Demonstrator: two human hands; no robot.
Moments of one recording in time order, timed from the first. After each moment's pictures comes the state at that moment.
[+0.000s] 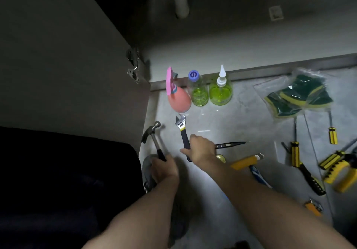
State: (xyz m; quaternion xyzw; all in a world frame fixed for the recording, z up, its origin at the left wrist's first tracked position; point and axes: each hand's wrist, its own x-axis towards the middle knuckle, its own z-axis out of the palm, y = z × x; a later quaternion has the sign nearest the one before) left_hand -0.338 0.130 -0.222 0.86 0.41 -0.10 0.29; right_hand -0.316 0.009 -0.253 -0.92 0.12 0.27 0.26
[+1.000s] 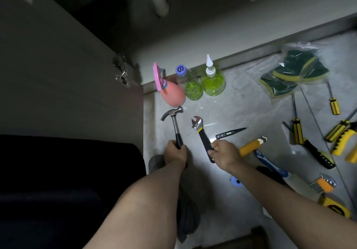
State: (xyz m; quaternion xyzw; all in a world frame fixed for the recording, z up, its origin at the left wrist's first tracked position) left_hand -0.310 0.121 -0.253 0.91 0.21 -0.24 0.26; right_hand -0.386 -0.033 -0.249 -0.80 0.30 0.26 0.45
